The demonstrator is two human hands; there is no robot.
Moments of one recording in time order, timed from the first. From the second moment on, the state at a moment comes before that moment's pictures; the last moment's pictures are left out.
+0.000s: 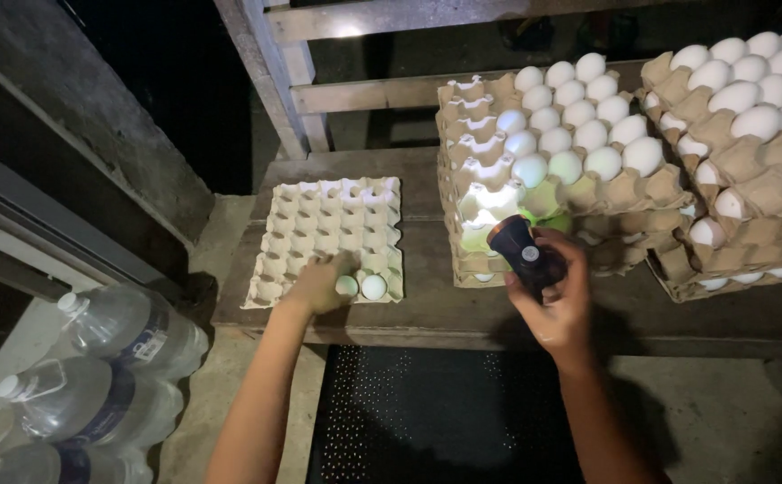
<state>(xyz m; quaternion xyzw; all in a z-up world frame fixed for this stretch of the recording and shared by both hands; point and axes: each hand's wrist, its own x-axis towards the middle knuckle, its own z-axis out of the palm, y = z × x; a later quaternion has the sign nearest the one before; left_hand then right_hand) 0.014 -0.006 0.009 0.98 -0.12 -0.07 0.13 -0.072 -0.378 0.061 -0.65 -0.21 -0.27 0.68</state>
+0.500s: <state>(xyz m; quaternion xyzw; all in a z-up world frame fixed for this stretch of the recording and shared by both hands) 0.049 -0.207 0.132 0.88 -0.33 0.25 0.25 -0.076 -0.411 0.046 -0.64 -0.18 -0.29 0.69</state>
